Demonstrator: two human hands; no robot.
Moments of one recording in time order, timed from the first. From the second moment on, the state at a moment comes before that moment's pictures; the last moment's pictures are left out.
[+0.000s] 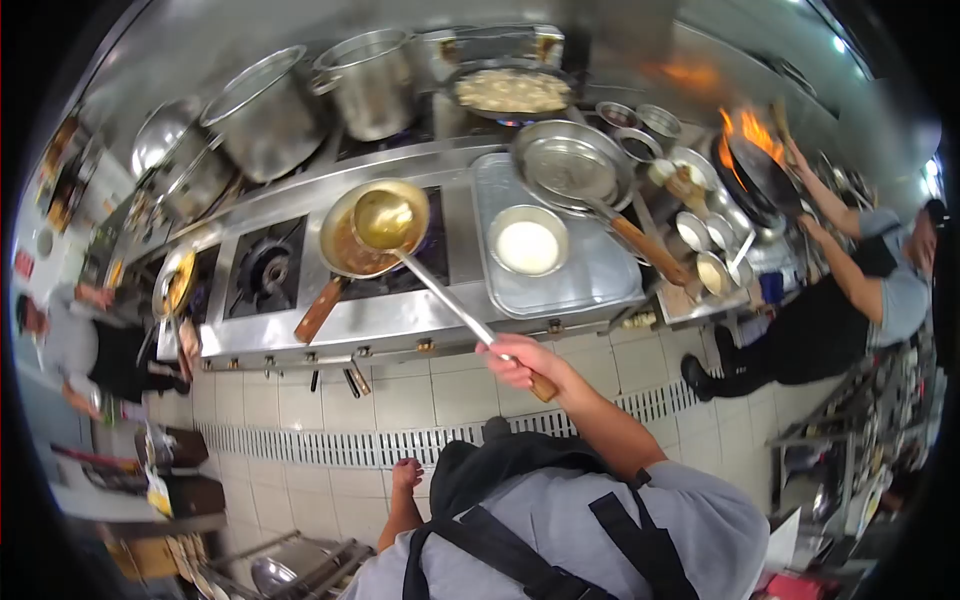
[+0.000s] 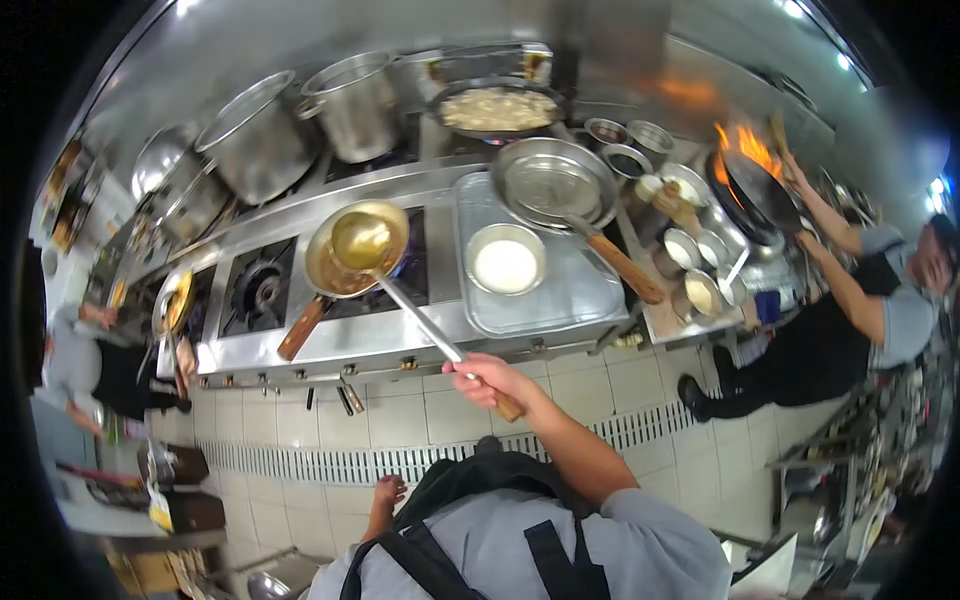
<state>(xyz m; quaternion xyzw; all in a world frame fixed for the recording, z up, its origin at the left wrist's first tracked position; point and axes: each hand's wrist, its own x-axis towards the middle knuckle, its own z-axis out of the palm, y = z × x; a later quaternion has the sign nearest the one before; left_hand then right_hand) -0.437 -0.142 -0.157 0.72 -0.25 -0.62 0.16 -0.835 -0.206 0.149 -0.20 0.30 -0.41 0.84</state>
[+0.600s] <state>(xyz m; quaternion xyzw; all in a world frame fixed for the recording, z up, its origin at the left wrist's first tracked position) -0.761 -0.200 -0.220 0.16 -0.88 -0.36 -0.26 -0.839 0.289 0.200 0.15 0.44 -0.70 0.54</state>
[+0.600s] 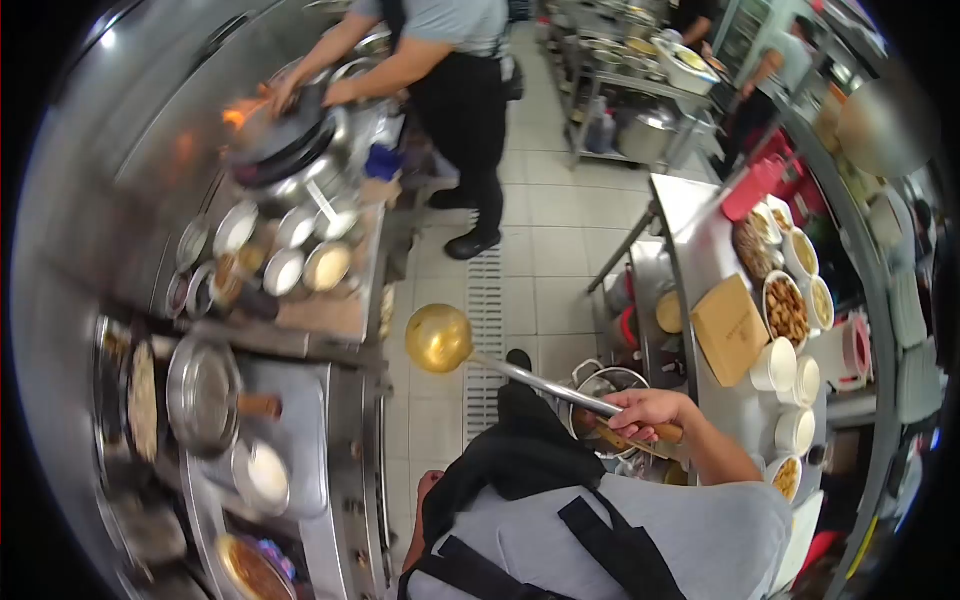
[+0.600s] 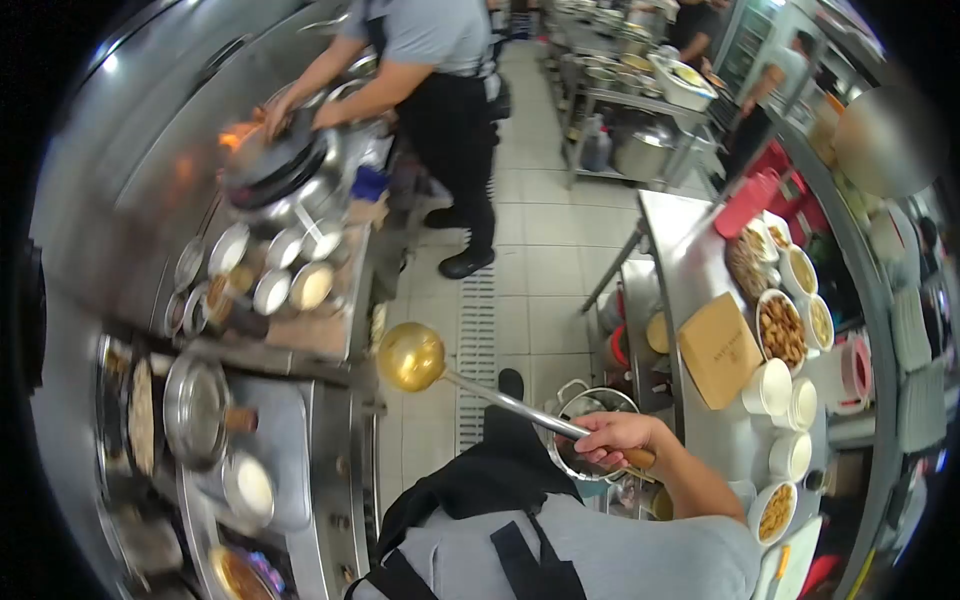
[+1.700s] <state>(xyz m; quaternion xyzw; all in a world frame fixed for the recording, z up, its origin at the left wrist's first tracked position) -1.438 0.164 -0.226 0.20 -0.68 -0.46 -0.53 -1.444 0.785 0.245 0.15 0.20 -0.96 -0.13</state>
